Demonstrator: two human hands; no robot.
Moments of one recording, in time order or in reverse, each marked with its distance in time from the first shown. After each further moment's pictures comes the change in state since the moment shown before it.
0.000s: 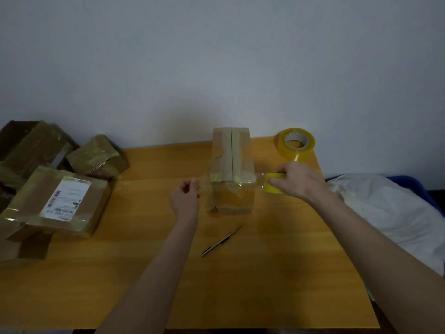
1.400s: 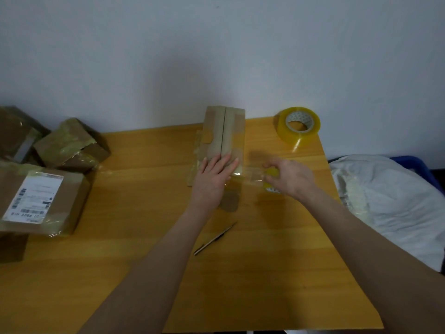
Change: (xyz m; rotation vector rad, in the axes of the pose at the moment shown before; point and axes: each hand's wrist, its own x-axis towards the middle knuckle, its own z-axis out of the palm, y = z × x) left_hand 0.045 -0.053 0.067 1.013 -0.484 1.106; right_hand 0.046 0.022 0.051 -0.102 -0.123 0.047
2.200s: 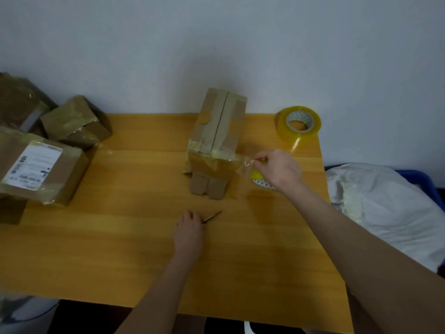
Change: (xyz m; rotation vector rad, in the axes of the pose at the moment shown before) left_hand -0.119 0.052 0.044 0.131 -0.463 -0.709; right_hand -0.003 -0.003 -0.010 0.181 0.069 -0.007
